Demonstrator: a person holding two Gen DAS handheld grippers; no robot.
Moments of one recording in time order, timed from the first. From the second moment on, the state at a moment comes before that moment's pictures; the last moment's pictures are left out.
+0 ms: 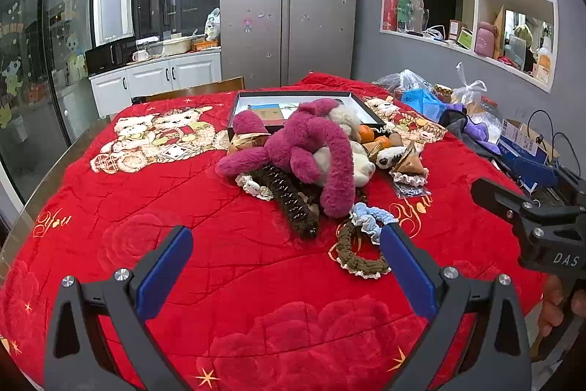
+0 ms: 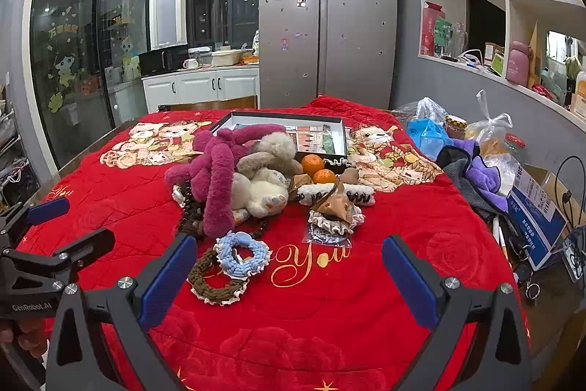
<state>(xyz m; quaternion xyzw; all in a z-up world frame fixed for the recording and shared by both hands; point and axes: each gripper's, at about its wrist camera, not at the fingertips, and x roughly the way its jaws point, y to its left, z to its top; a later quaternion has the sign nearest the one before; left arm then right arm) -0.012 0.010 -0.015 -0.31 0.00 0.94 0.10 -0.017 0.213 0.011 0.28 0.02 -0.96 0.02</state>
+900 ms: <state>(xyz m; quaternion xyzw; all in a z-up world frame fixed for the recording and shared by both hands) -0.089 0.011 -0.073 -0.38 0.00 0.92 0.12 -0.058 0.230 -0.027 0.31 0.01 -0.95 -0.01</state>
